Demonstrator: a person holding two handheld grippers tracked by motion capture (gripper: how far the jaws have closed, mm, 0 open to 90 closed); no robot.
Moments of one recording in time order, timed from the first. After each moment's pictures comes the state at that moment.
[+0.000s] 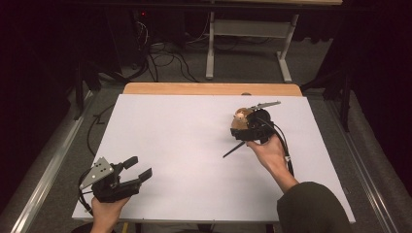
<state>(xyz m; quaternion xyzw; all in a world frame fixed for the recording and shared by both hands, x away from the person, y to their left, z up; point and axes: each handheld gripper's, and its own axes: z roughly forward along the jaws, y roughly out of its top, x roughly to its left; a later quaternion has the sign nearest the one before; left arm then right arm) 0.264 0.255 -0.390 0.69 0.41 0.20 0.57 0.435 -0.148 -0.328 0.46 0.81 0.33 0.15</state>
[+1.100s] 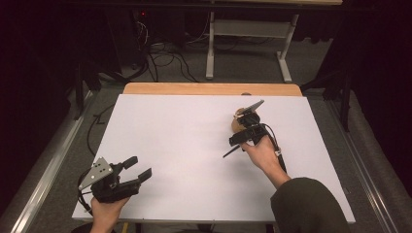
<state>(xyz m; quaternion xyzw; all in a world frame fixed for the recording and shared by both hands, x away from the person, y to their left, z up) 0.263 0.256 -0.389 0.68 0.40 0.20 0.57 0.457 -0.130 -0.355 0.54 0.82 0.17 0.07</state>
